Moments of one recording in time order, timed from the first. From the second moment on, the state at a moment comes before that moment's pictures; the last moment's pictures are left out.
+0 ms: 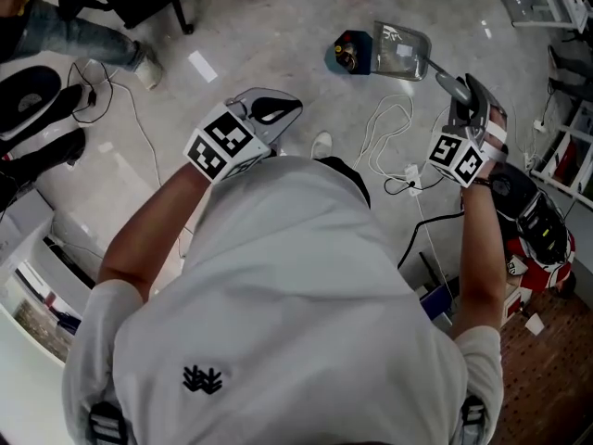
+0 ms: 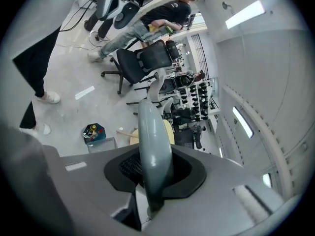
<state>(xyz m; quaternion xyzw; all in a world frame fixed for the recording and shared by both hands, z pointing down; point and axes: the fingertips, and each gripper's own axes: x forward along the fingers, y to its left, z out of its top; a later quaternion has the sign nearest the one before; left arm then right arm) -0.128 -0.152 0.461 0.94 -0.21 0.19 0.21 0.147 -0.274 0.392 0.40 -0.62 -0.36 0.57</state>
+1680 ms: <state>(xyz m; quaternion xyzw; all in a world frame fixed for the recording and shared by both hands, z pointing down) 0.082 0.003 0.436 0.93 -0.25 0.22 0.18 0.327 -0.022 0.402 0.52 -0.77 0.02 0.37</state>
